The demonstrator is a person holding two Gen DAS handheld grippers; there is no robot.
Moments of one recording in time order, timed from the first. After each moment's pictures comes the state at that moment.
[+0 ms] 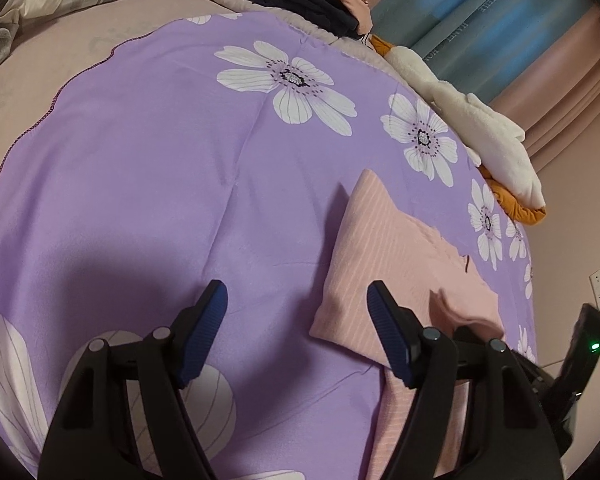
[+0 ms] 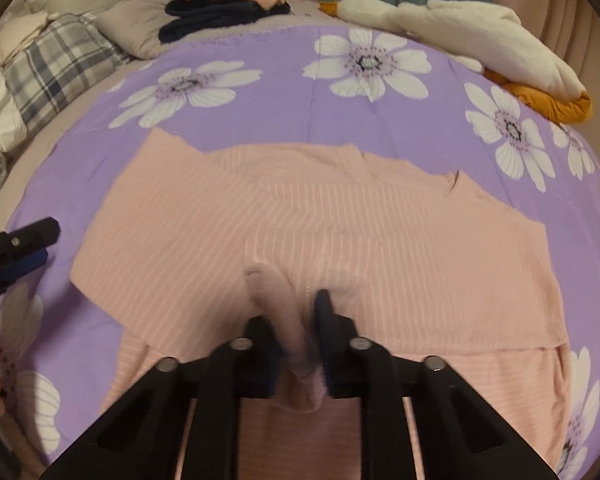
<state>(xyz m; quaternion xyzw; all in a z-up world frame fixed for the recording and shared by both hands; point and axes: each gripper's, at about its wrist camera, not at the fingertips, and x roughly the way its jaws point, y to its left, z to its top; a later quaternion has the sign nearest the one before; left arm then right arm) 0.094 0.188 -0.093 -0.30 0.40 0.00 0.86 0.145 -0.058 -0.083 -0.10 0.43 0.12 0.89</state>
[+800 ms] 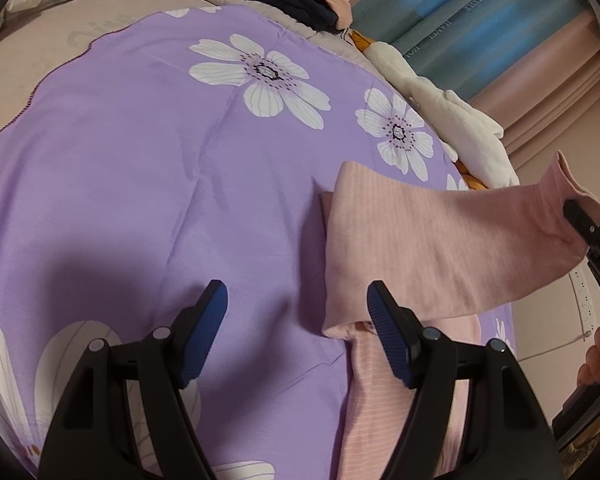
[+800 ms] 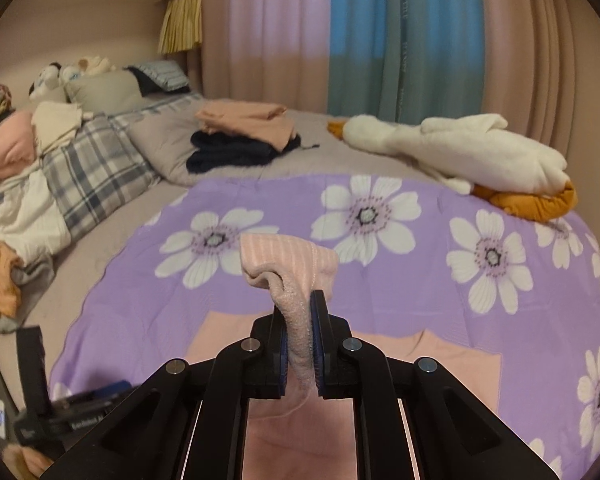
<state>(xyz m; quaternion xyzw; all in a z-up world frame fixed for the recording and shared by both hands) 0.094 0.177 -0.088 -0.32 0.40 -0.05 0.86 0.153 -0.069 0.051 -0.05 0.28 0.15 0.95</state>
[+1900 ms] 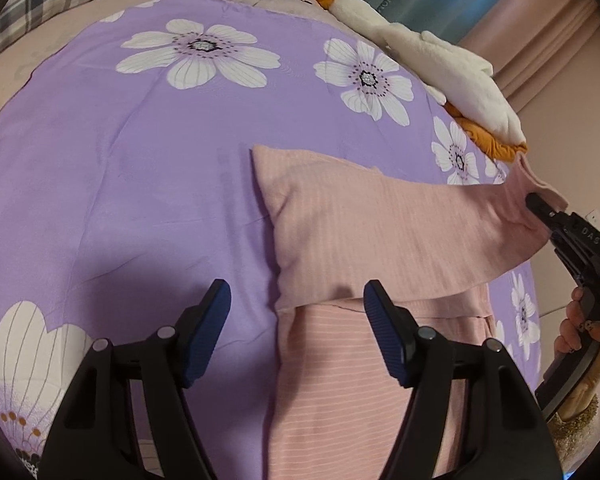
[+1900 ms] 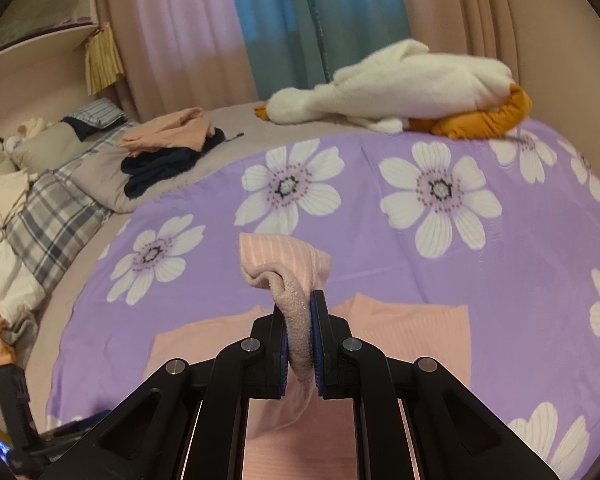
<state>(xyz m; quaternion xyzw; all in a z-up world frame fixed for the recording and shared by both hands) 0.118 0.097 -0.075 -0.24 0.45 -0.06 0.86 0.188 -0.183 0.003 0.07 0.33 0.10 0.94</state>
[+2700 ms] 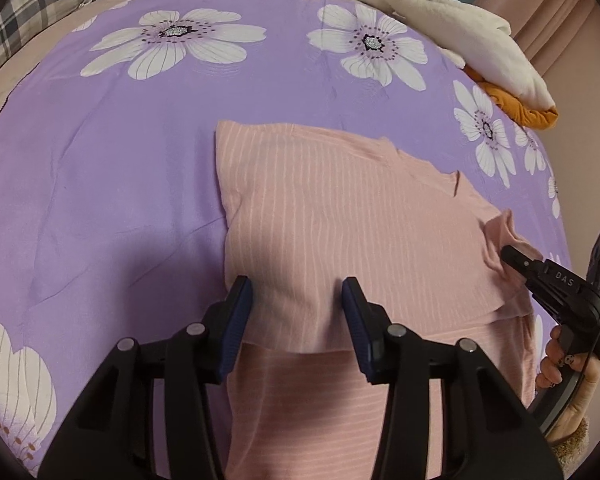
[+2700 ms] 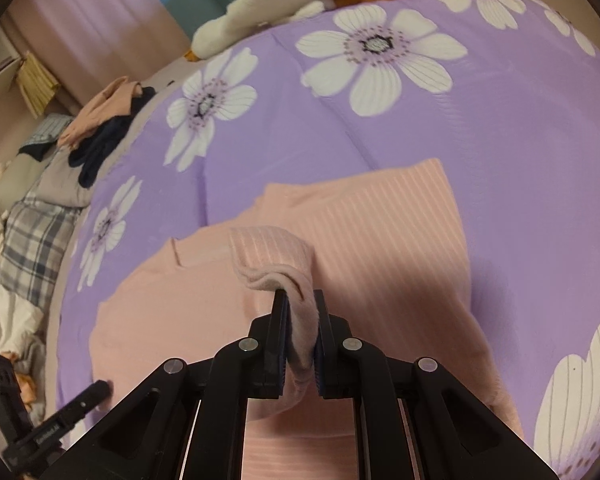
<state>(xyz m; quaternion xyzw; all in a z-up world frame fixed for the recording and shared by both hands) 0.158 0.052 -0.101 -0.18 0.49 -0.03 0.85 0.211 -0.255 -0.100 0.19 0.45 0.07 0.87</state>
